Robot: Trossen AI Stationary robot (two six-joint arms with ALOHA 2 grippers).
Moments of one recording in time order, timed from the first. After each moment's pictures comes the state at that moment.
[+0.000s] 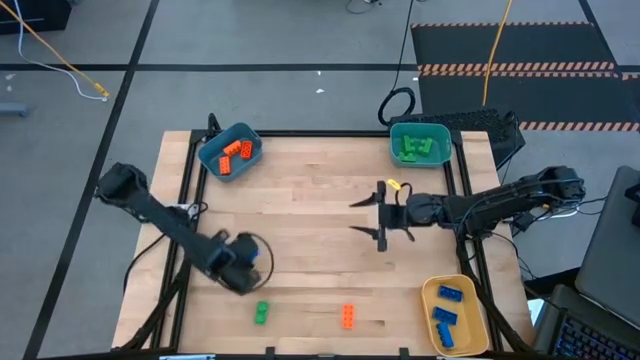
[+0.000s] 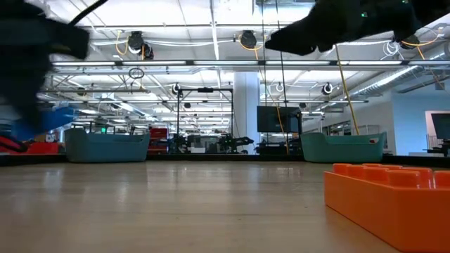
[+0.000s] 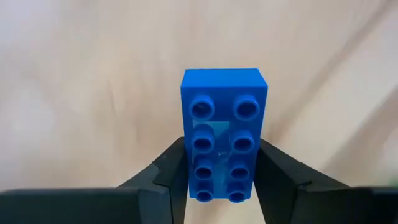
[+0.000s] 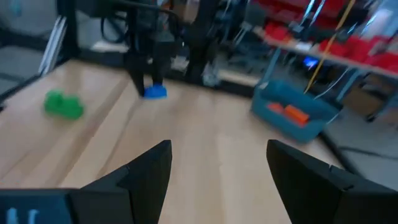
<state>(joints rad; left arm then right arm) -0.62 1.48 0.87 -0.90 -0.29 -1.31 0.11 1.18 0.50 0.48 0.16 -0.18</state>
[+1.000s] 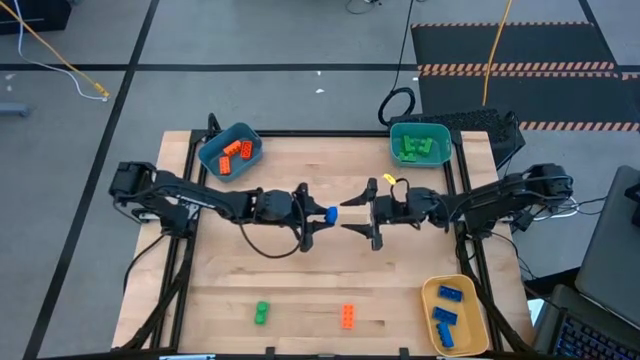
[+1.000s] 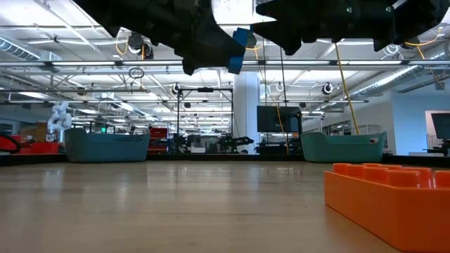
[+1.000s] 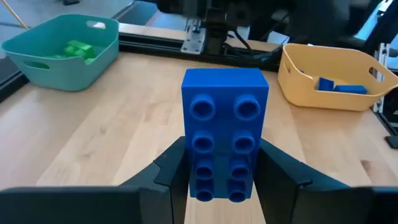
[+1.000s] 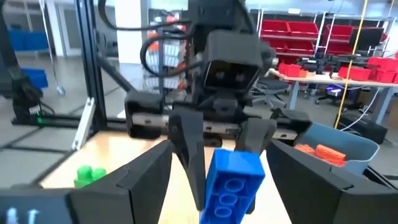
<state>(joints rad) -0.07 1.56 0.87 0.34 -0.10 -0.14 0.08 1.31 0.50 0.83 0.02 -0.04</state>
